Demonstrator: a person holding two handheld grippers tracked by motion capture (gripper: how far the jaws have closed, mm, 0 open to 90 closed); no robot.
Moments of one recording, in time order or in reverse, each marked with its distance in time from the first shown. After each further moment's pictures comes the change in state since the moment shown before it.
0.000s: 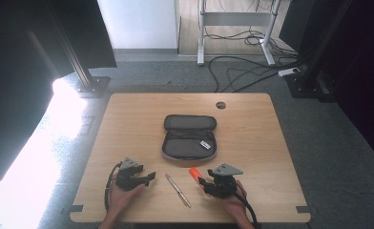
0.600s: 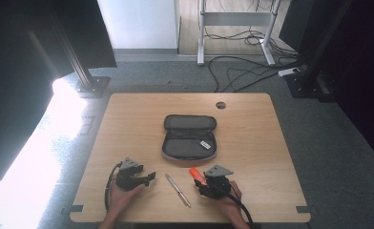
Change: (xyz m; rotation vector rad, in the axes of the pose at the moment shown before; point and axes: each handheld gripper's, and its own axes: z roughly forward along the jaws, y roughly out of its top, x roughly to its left) left arm 0.000 0.000 0.000 -0.001 0.001 0.004; right arm 0.011 -0.003 0.017 0.074 -0.031 -0.049
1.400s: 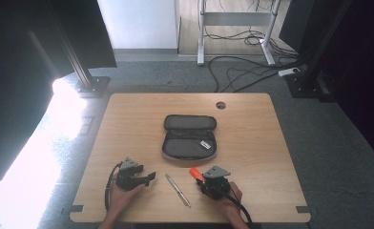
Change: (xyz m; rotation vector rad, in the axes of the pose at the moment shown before) left arm 0.000 0.000 0.000 0.000 -0.003 -0.001; right arm 0.001 -0.001 0.001 0.022 -0.028 -0.044
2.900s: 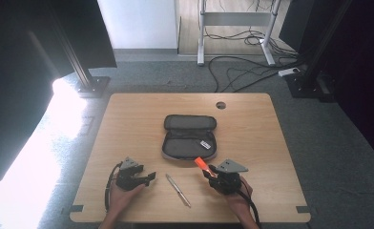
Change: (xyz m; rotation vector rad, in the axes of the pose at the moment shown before) left arm 0.000 0.000 0.000 0.001 0.000 0.002; right arm -0.019 0.022 -0.044 -0.156 0.019 0.038
